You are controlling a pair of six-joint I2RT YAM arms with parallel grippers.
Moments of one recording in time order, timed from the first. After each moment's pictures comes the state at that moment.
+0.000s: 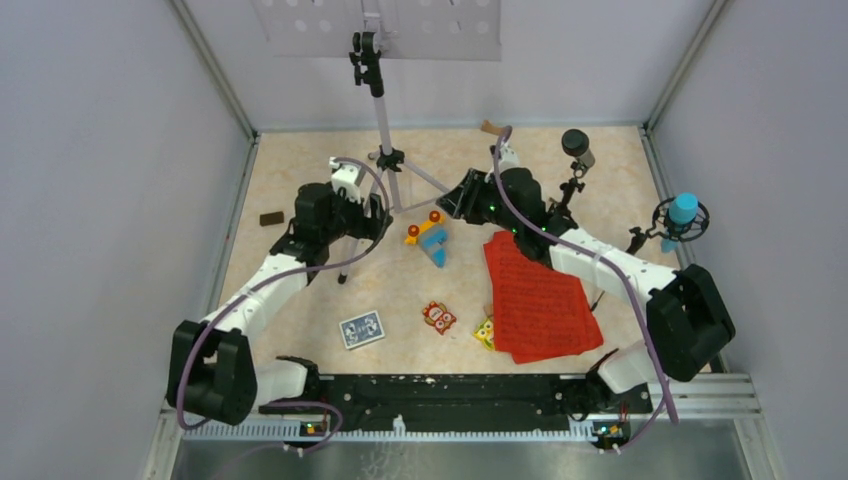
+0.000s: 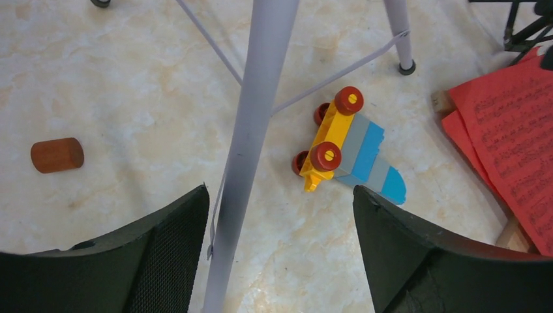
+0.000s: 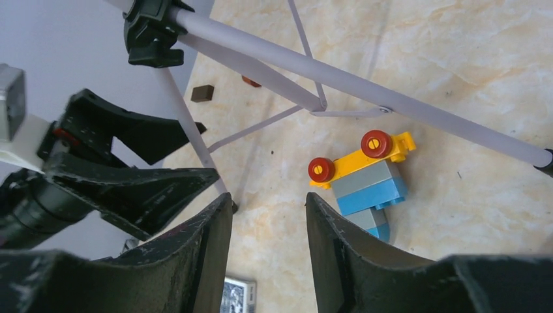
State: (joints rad) left arm -0.25 1.22 0.77 0.06 0.30 -0.08; right arm 0.65 1.46 1.00 0.17 -0.09 0.71
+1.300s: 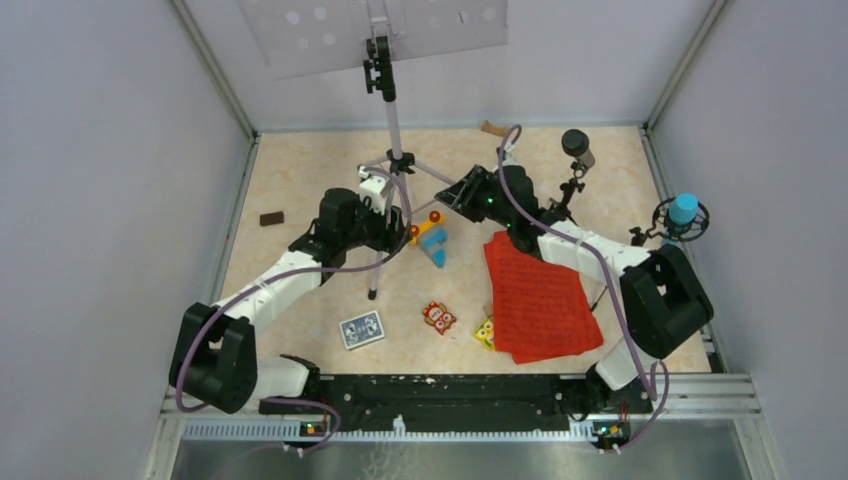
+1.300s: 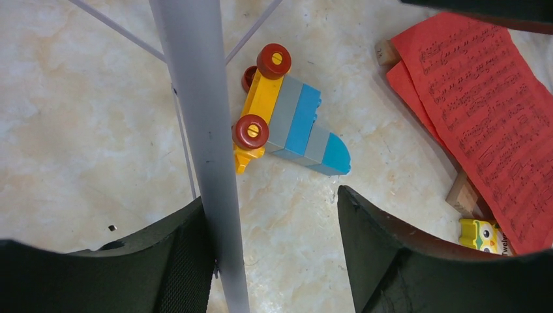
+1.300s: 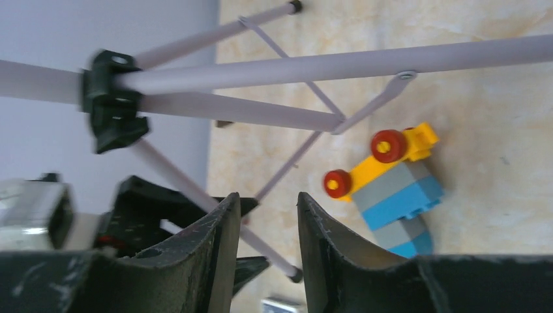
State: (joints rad) left arm -0.38 1.30 0.77 0.02 0.34 -0.12; right arm 0.60 1.62 1.05 0.21 -0.11 0.95
